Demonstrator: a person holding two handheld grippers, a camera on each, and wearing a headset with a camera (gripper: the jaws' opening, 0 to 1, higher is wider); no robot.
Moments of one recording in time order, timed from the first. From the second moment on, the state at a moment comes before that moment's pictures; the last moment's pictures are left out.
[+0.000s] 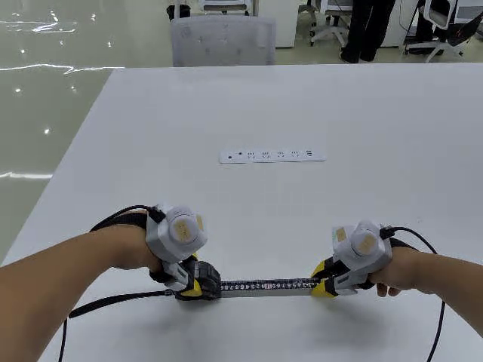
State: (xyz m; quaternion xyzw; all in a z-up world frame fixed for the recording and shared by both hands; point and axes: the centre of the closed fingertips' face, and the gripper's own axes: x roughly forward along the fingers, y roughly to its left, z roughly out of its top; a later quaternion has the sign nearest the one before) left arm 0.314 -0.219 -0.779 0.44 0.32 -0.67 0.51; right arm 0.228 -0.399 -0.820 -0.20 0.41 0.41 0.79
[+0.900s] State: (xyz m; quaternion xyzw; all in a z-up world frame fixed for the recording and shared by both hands) left arm 0.314 -0.220 -0.779 0.44 0.32 -0.67 0.51; right arm 0.220 -0.417 -0.820 -0.21 0.42 0.41 0.79
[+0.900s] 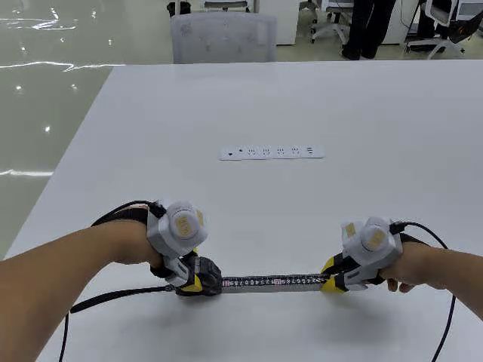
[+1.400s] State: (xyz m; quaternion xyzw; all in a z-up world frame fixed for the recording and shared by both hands) left arm 0.314 -0.220 -0.779 0.44 0.32 -0.67 0.51; right arm 0.216 -0.426 -0.819 -0.21 0.42 0.40 0.78
